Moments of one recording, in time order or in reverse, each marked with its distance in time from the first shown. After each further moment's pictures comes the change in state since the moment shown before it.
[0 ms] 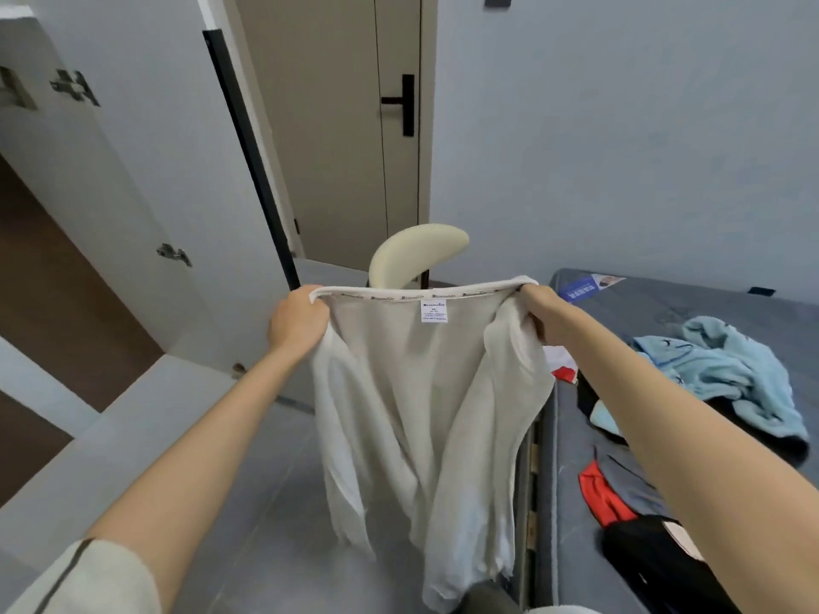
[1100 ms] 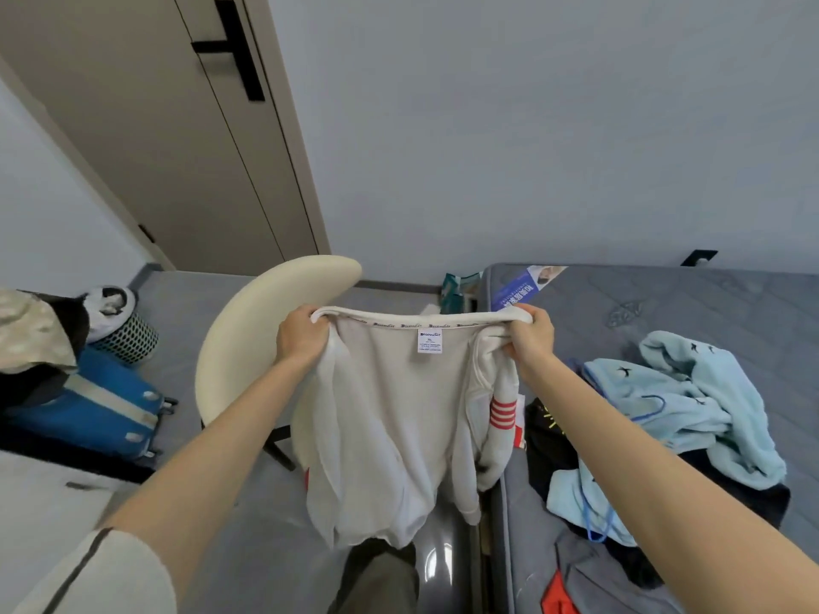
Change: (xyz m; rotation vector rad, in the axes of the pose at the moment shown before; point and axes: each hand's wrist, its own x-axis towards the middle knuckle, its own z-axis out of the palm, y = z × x) left_hand 0.302 0.190 0.334 -0.070 -0.247 0.009; right_hand 0.390 -0.021 -0.130 0.371 0.421 -0.045
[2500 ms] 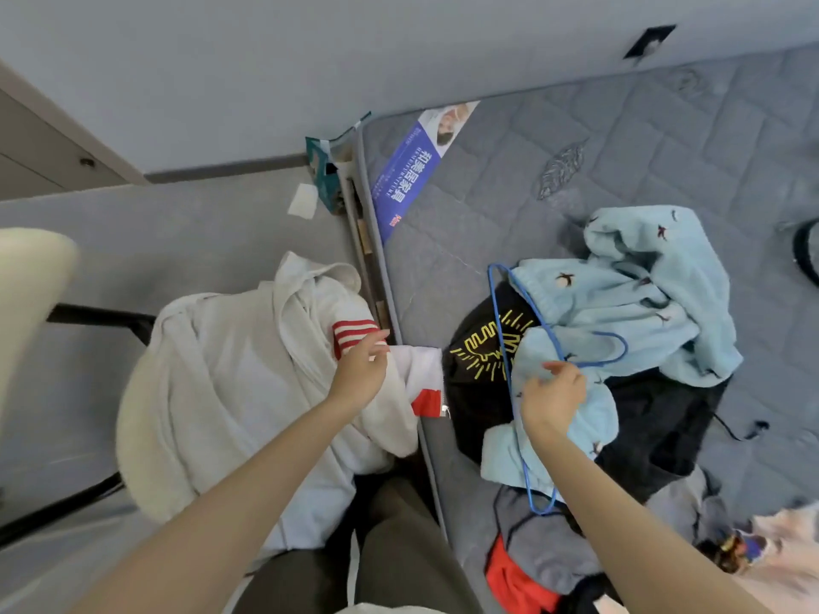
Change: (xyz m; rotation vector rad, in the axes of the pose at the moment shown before) left_hand 0.019 0.047 0.376 -0.074 -0.844 -0.122; right_hand 0.172 0.205 -0.148 -0.684 0.541 0.348
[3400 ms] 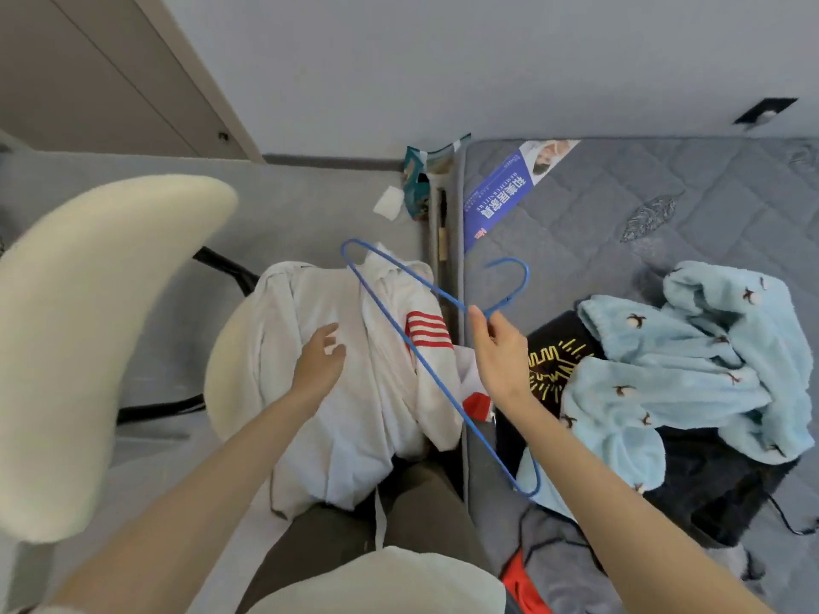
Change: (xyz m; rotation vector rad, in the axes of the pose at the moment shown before) left_hand -0.058 -0.073 -0.111 -0.223 0.357 -0.198; right_hand -0.110 -0.129 0.021 0.181 -0.490 -0.585
